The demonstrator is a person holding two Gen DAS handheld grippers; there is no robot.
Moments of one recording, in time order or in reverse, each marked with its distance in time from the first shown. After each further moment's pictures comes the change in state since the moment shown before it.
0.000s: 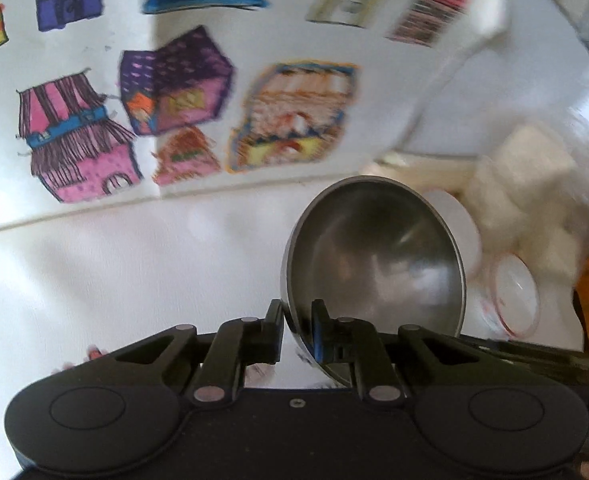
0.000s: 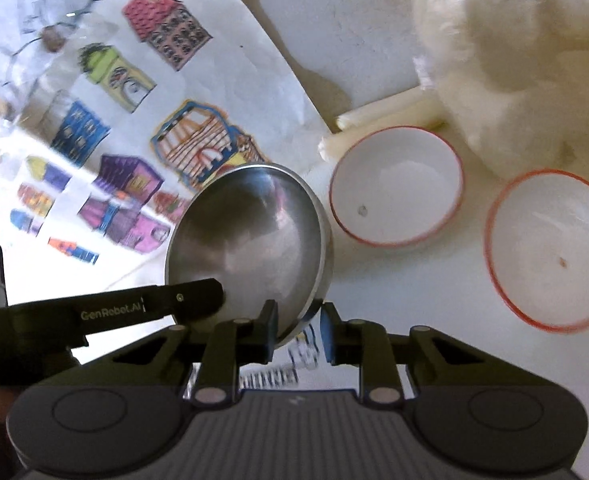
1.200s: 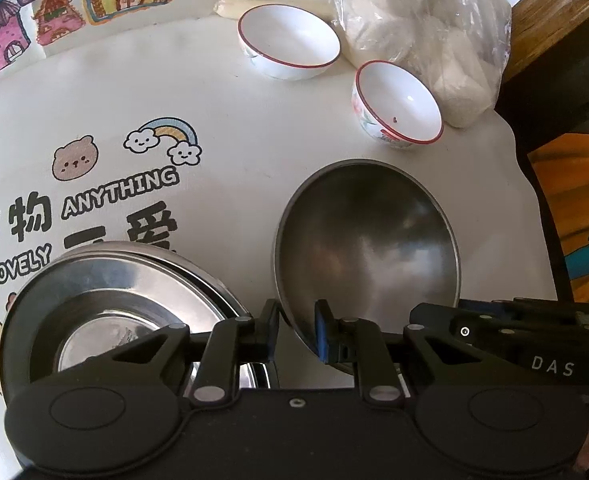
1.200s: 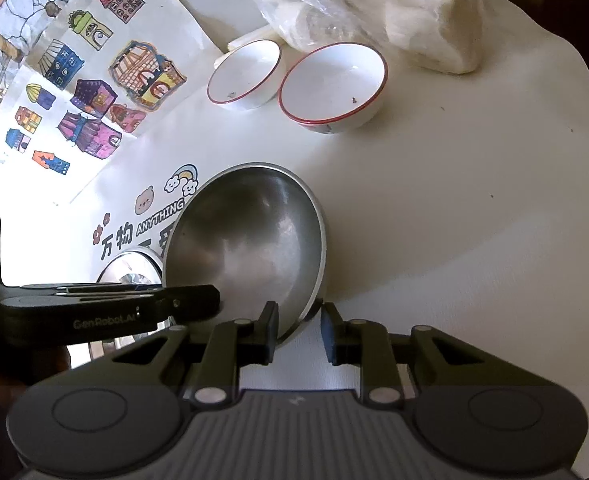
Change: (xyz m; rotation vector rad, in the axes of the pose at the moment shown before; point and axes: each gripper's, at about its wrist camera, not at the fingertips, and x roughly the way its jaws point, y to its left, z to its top) left arm -0.002 -0.106 -0.104 0.062 0.194 -0.057; right arm -0.096 -0.072 -0.084 0.018 0.123 -0.096
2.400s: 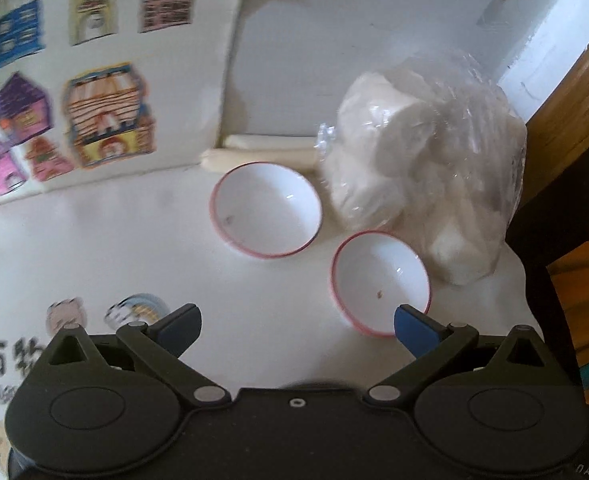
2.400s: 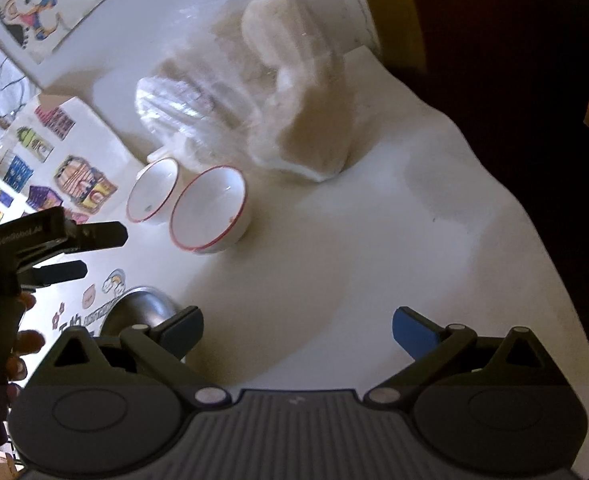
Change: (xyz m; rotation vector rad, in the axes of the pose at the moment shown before) left arm 0.000 -0.048 0.089 -0.048 -0.256 0.106; right arm -0.047 -0.089 0.029 0.084 -0.228 -0.097
